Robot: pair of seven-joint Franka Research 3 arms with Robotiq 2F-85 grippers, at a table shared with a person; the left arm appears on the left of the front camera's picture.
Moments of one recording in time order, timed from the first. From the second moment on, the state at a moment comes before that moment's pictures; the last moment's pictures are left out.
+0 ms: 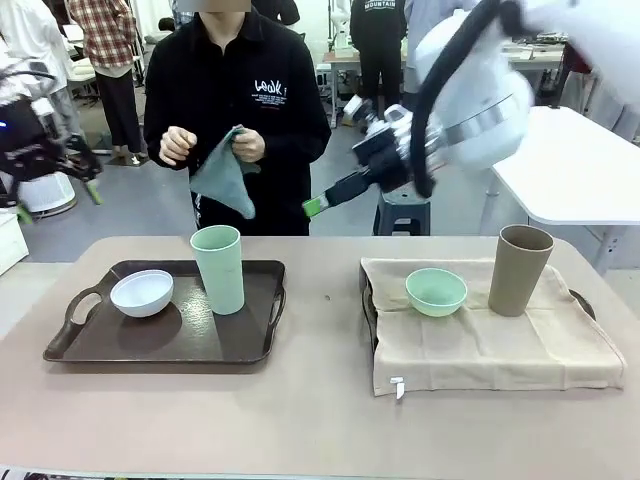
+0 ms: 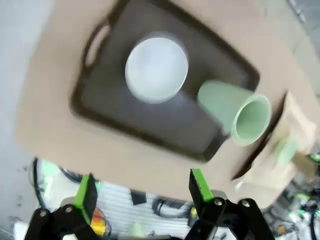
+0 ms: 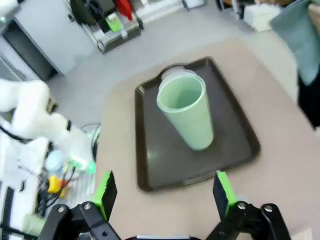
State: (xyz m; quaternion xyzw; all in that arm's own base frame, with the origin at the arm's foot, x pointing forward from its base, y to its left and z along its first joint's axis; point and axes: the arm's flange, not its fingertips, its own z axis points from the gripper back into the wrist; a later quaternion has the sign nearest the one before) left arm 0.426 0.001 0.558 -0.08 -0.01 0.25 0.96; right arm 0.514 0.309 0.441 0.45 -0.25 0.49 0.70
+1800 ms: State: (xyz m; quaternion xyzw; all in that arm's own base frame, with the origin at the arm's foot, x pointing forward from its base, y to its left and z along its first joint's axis) left arm 0.487 -0.037 0.515 -0.08 0.04 0.11 0.99; right arm 0.552 0.393 0.387 0.30 -0.27 0.71 0.58
